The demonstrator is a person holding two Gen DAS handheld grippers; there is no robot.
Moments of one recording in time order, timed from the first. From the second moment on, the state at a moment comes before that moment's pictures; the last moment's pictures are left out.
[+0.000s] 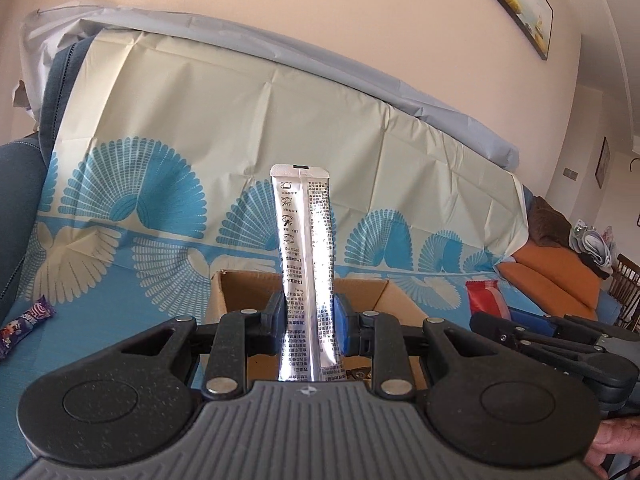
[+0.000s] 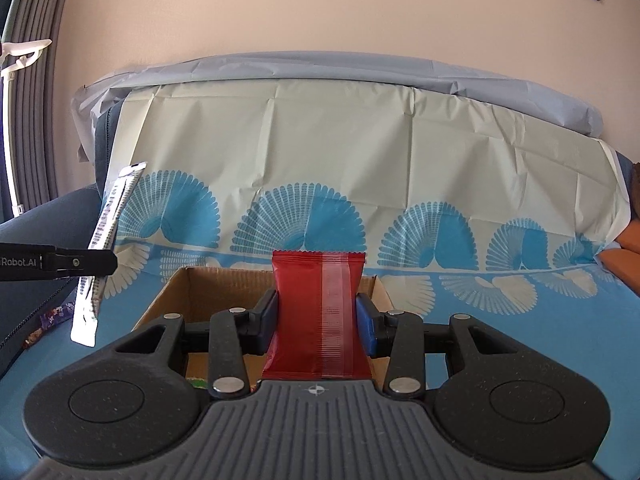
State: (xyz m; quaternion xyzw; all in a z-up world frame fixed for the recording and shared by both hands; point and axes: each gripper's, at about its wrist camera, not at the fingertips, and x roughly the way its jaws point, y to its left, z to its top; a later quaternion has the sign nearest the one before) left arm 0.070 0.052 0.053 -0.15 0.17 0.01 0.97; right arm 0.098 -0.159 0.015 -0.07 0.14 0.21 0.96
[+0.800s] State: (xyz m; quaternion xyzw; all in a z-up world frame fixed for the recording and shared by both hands) left arm 0.087 0.027 0.040 -0.14 0.19 -0.03 0.97; right arm 0.100 -0.149 0.012 -0.08 0.15 0.21 0.96
